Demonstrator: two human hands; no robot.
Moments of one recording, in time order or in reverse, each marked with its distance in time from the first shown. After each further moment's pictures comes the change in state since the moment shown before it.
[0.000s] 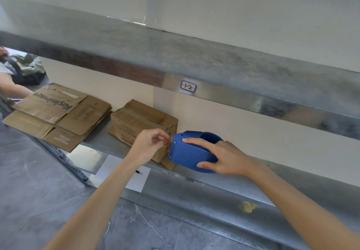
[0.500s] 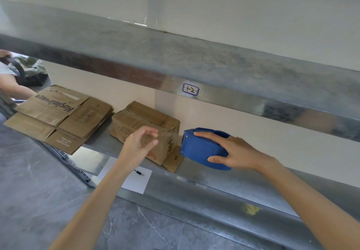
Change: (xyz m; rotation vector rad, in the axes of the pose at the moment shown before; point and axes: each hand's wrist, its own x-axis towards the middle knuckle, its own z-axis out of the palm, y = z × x) left_hand -0.011 -0.012 -0.024 0.084 0.142 0.050; right_hand 0.003 0.020 -0.021 0.053 -0.063 0.117
